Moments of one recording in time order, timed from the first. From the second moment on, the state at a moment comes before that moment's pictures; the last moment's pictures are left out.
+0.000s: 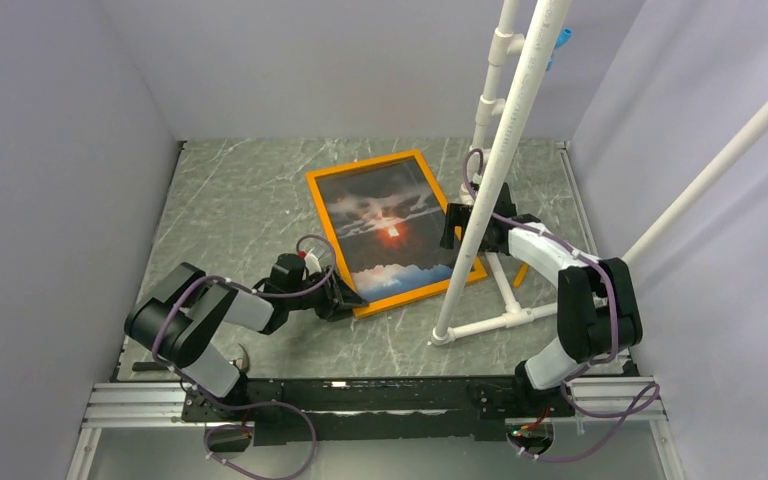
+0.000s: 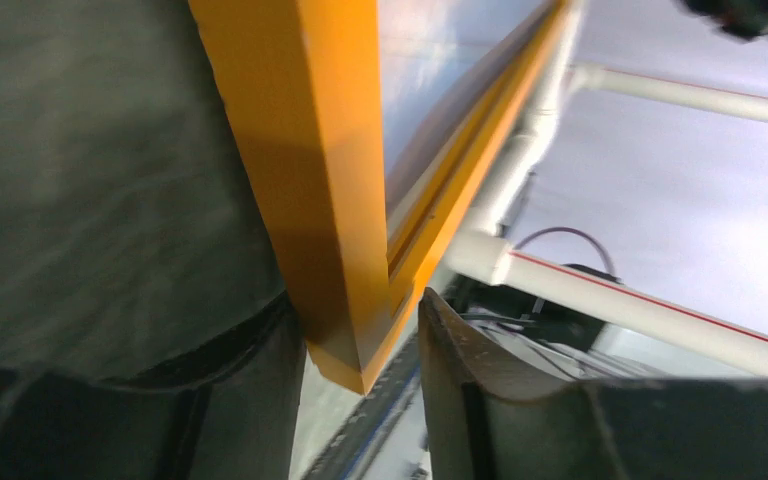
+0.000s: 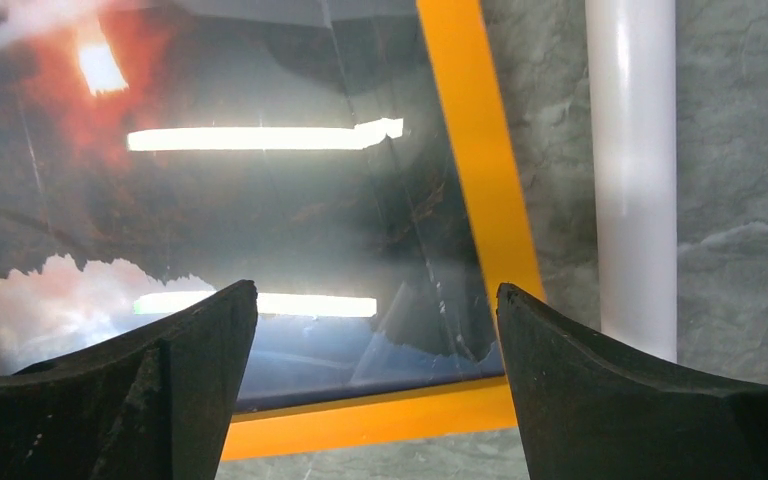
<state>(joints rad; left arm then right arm) -0.51 1.59 0.33 0.72 0.61 -1.18 0.23 1.55 0.93 -0.28 -0.13 0.30</state>
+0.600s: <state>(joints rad) -0.50 1.34 0.57 -0.08 0.36 -0.84 0.23 1.76 1.11 -0.28 -0.09 0.22</state>
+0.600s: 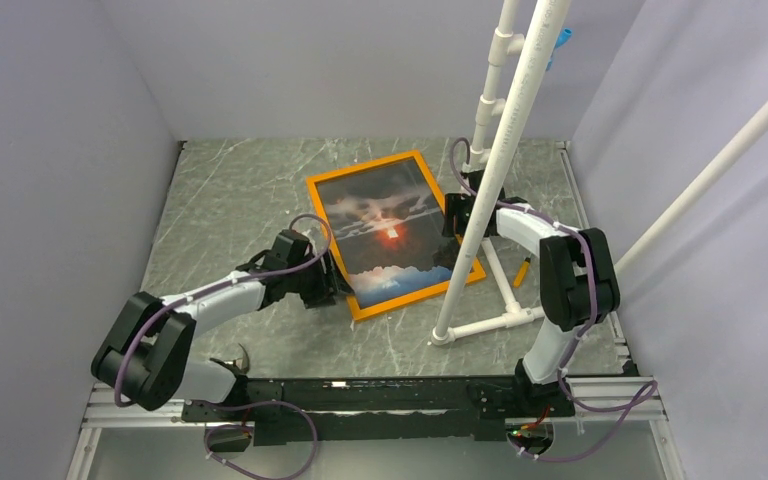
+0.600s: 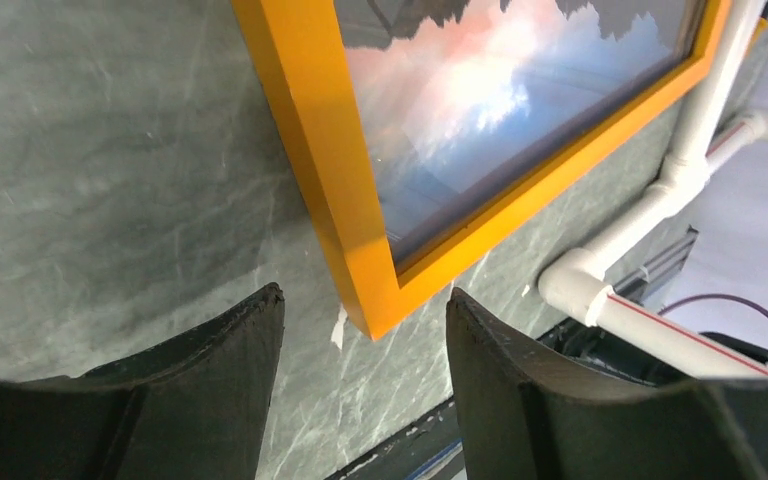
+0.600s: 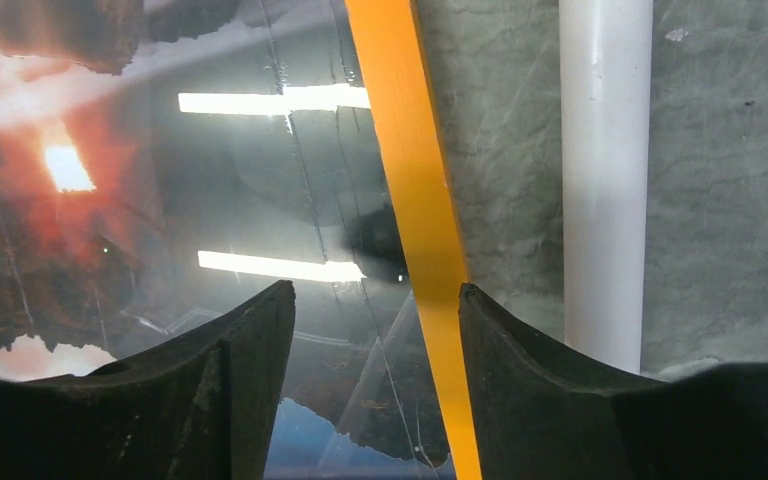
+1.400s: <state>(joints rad) -0.49 1.55 0.74 -0.15 0.27 -0.83 0.23 1.85 1.16 -0.31 0.04 0.22</state>
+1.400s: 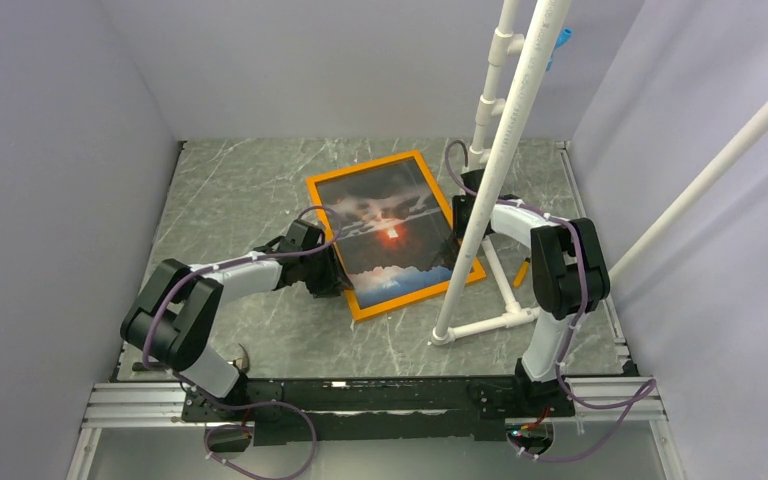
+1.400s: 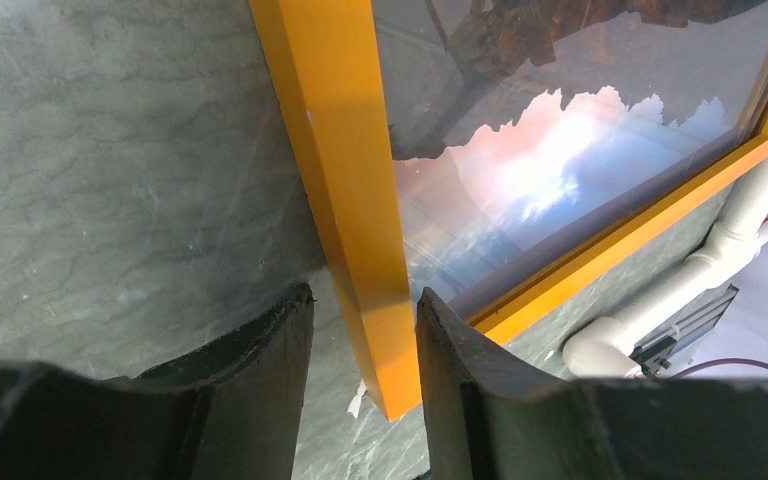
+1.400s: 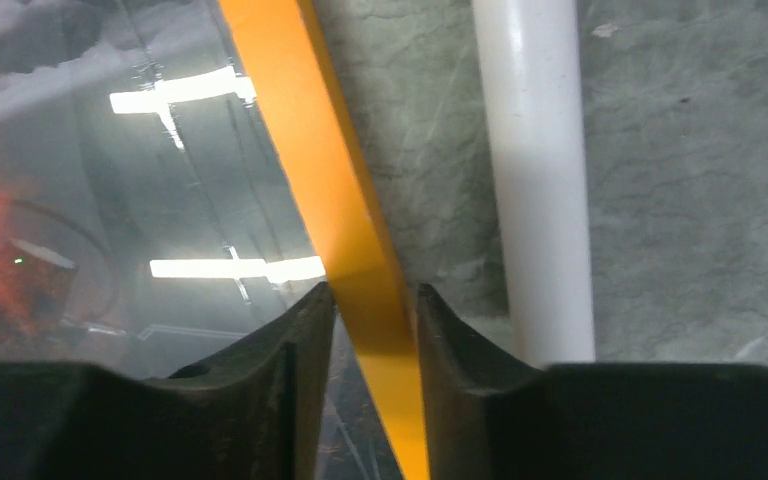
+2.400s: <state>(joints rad) -0.50 1.51 0.63 0.02 0.30 -0.87 0.22 1.72 1.15 -0.35 -0.07 0.12</state>
